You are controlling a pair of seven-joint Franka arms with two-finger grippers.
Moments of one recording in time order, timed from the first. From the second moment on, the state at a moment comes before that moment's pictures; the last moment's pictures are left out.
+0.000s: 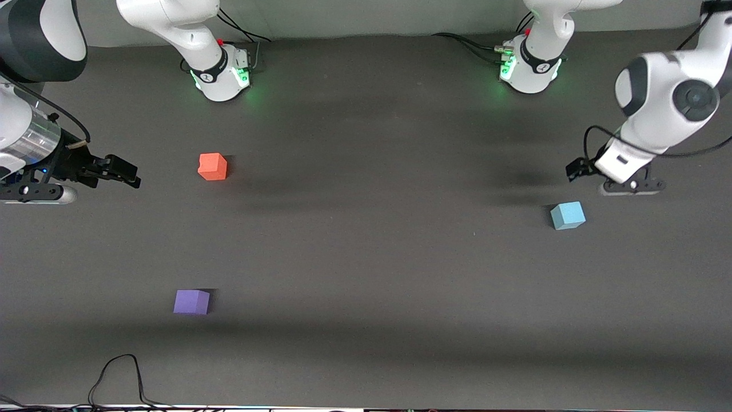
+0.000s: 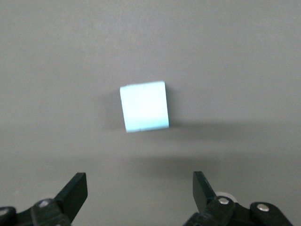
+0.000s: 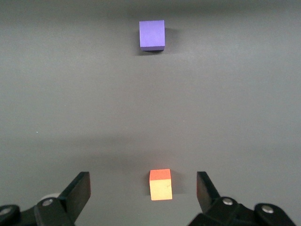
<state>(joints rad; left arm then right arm) 0.02 -0.04 0.02 -2.44 0.05 2.37 -0.01 0.12 -0.04 -0.09 -1.80 0.02 1.75 0.08</state>
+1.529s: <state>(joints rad) 0.04 0.32 0.02 -2.31 0.05 2.63 -0.01 0.12 -0.04 -0.09 -1.81 0.02 1.75 0.08</state>
